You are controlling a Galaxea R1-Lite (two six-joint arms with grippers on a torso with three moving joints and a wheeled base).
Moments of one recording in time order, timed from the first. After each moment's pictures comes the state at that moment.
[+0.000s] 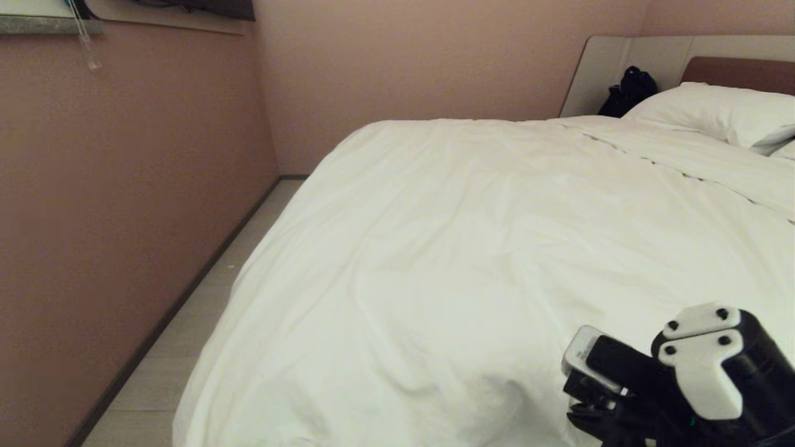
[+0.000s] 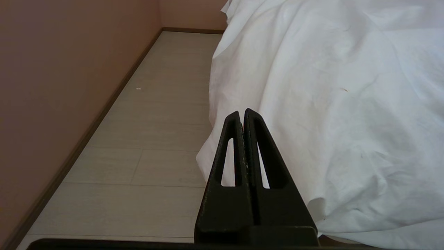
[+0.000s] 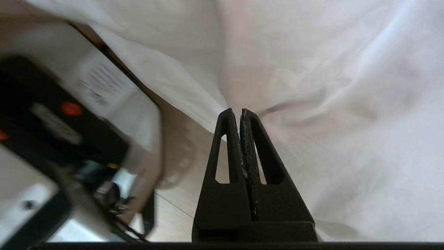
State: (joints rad) left arm 0.01 0.00 0.00 -0.07 0.02 -0.07; right arm 0.86 1.41 -0.70 0.14 -0.31 -0.13
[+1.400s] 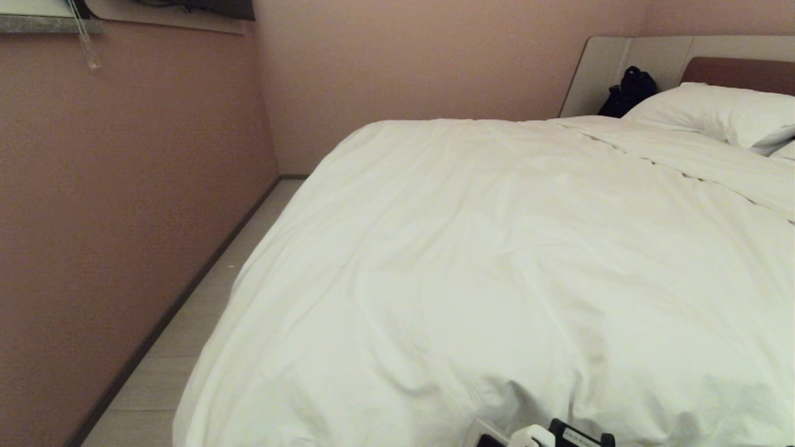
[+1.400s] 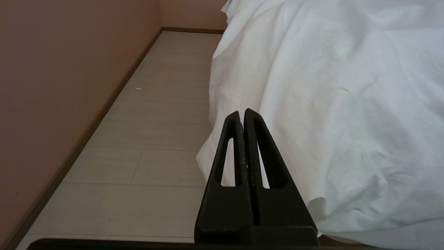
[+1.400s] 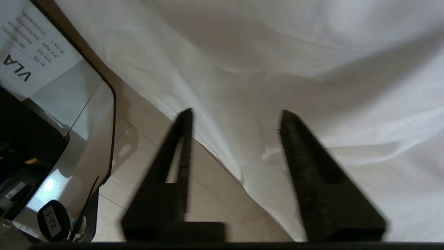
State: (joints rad) left arm 0.01 0.00 0.00 -0.06 0.02 -0.07; right arm 1.12 1.78 -0.65 -0.05 -0.67 -0.13
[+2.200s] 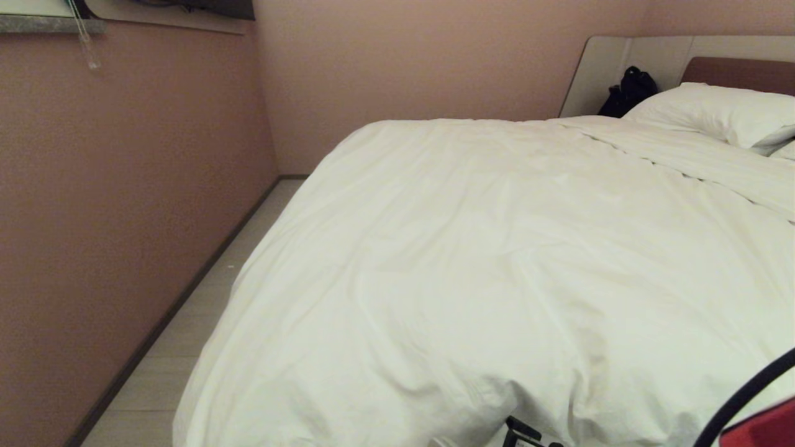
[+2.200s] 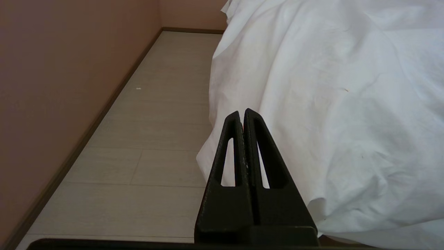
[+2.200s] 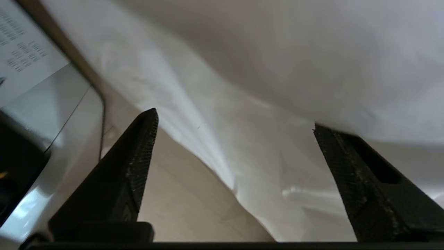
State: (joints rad) left arm 0.01 0.00 0.00 -0.07 0.02 -0.07; right arm 1.15 2.00 -0.74 -0.11 -0.76 -0.15
